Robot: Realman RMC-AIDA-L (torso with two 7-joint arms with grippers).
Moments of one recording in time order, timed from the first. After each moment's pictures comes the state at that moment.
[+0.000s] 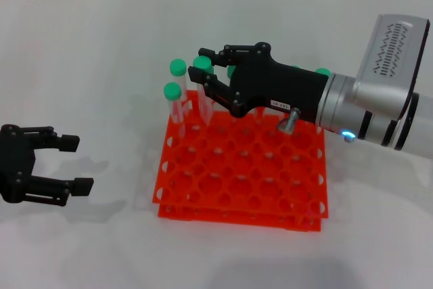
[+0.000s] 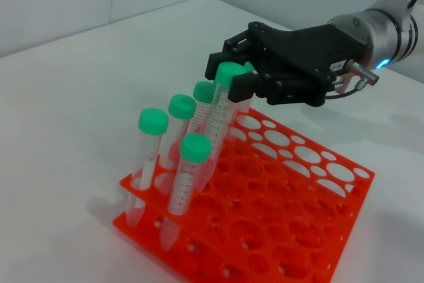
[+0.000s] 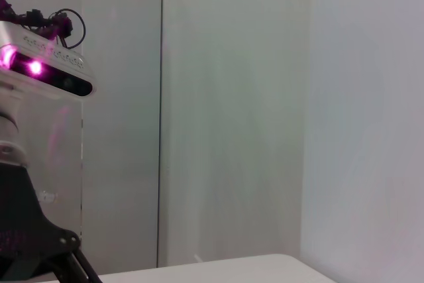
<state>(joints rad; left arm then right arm) -0.32 -1.98 0.74 1.13 2.10 1.92 -1.67 0.54 2.03 -2.00 -0.70 -0.53 -0.90 0.79</state>
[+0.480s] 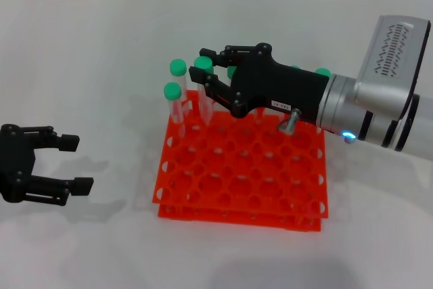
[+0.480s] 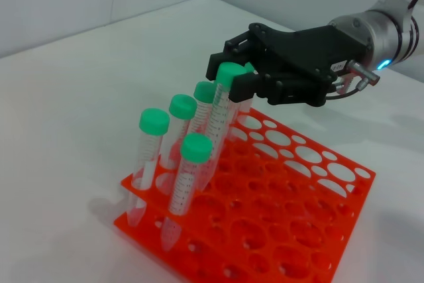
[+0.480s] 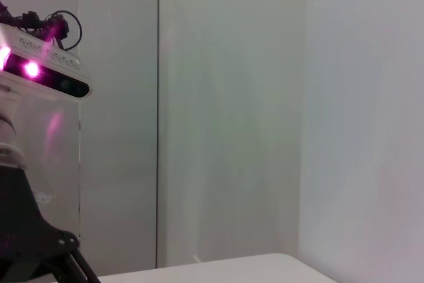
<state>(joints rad) -0.32 -1.98 0.74 1.14 2.10 1.91 -1.67 0.53 2.03 -2.01 -0.70 -0.52 -0.90 0.79</state>
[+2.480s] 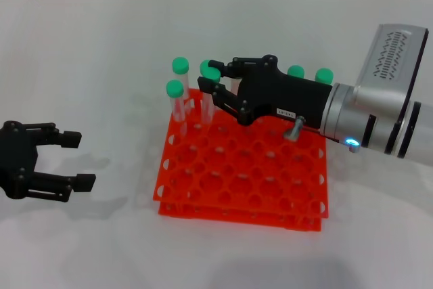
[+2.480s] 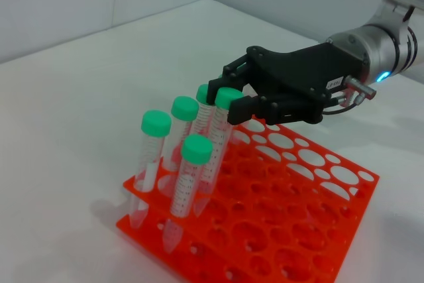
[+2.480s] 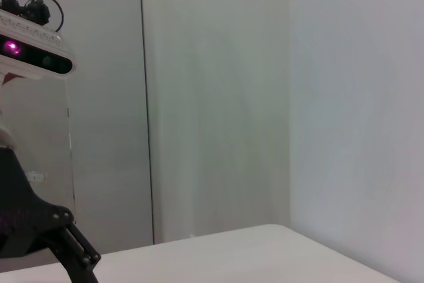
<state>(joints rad) -0.33 -1.98 0.74 1.12 2.10 1.90 -1.66 0.53 2.03 -2.02 -0.66 -0.52 -0.89 0.83</state>
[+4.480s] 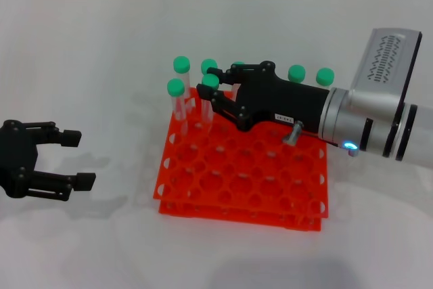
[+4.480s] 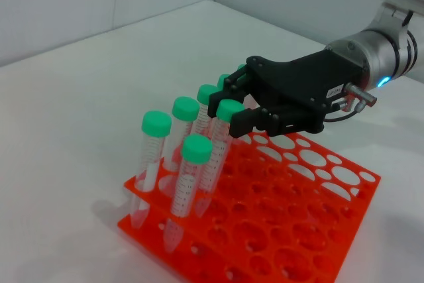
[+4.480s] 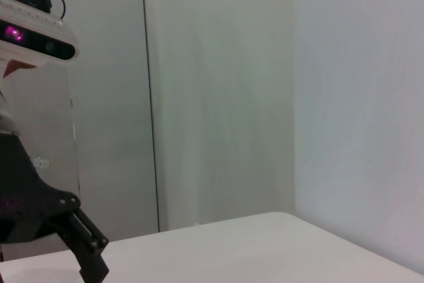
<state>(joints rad) -0.33 -1.98 0.74 1.12 2.10 1.90 -1.65 0.54 2.03 -2.04 -0.65 -0.52 -0.88 0.84</state>
